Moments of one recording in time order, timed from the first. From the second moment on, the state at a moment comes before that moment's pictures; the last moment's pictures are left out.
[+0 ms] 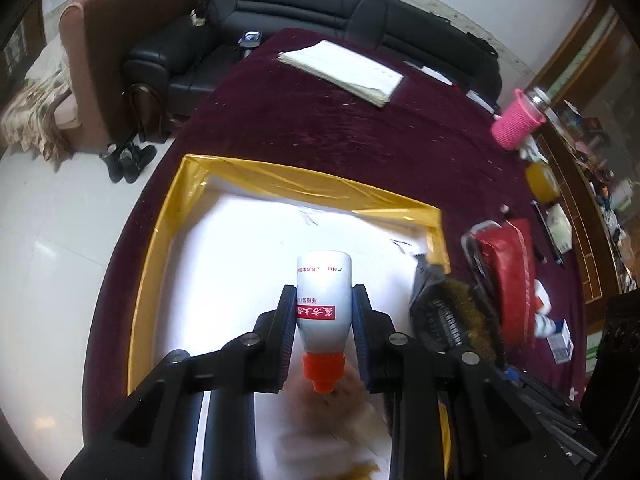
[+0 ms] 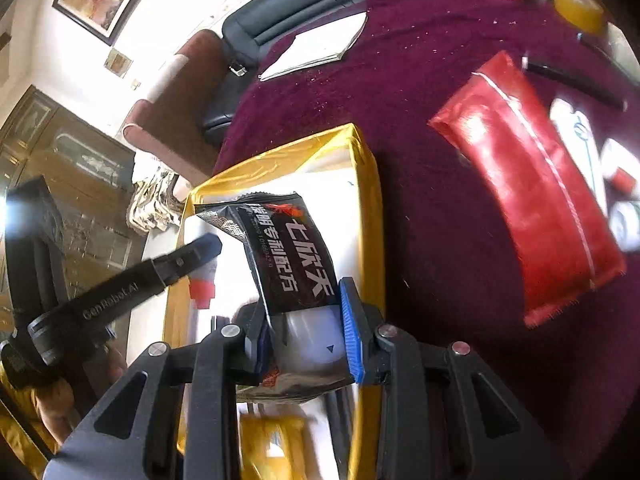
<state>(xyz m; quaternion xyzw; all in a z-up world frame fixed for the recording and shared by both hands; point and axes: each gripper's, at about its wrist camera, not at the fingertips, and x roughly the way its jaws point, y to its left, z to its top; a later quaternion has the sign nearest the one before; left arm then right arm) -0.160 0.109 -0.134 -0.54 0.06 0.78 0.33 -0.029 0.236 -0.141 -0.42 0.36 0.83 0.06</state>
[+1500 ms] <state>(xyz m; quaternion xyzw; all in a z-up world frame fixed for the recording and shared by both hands) 0.010 0.186 -0.101 -0.49 0.05 0.76 0.43 0.179 0.285 -0.141 -0.31 0.33 0.89 0.06</state>
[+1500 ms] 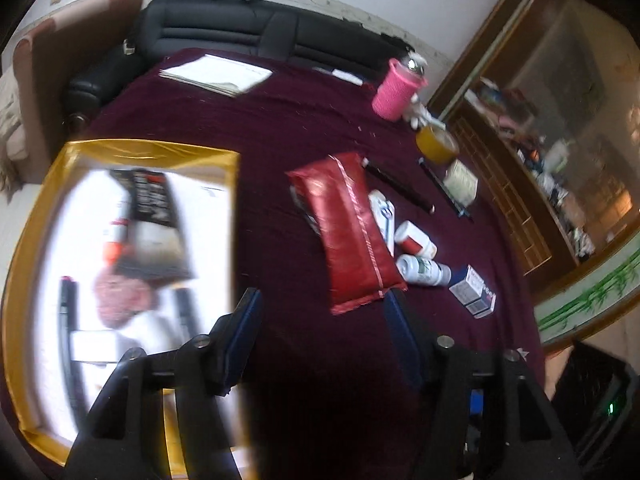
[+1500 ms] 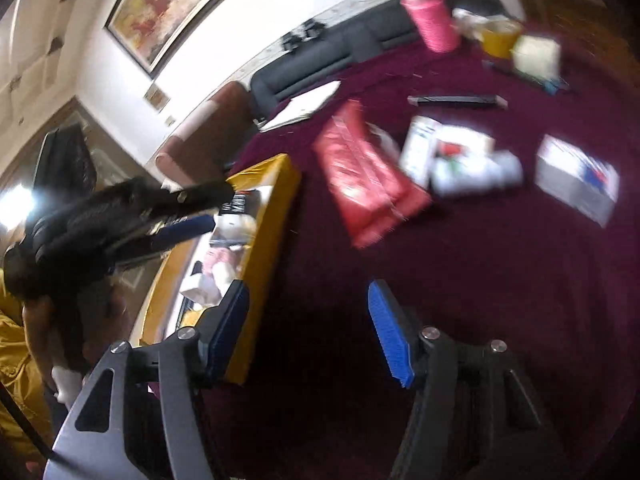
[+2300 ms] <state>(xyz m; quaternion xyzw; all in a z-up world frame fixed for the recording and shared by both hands) -0.021 0.301 -0.172 -0.54 0.07 0.75 0.37 0.210 0.313 -0.171 -0.31 0.38 0.87 0.08</state>
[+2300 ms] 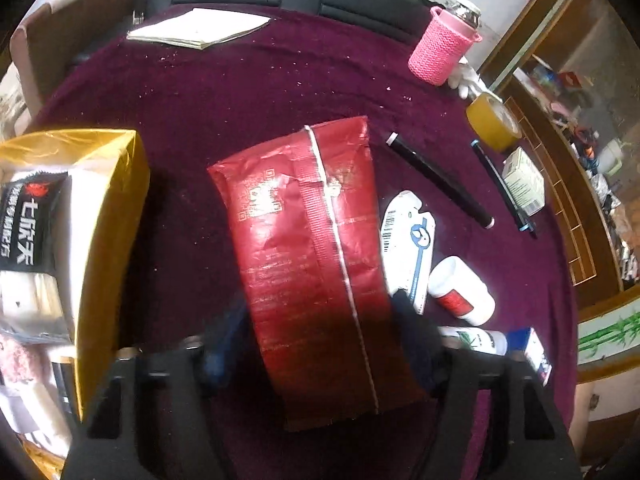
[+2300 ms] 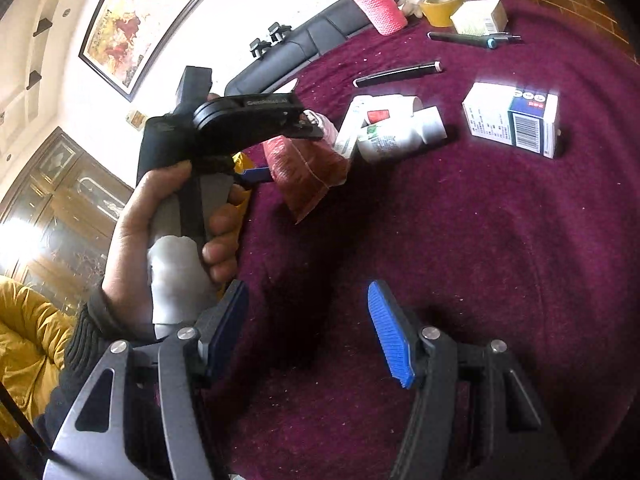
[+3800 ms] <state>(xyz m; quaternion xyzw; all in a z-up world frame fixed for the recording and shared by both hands) 0.071 0.167 -0.169 -0.55 0.14 0.70 0.44 0.103 0.419 -0.173 -0.41 0.41 0.75 0.32</state>
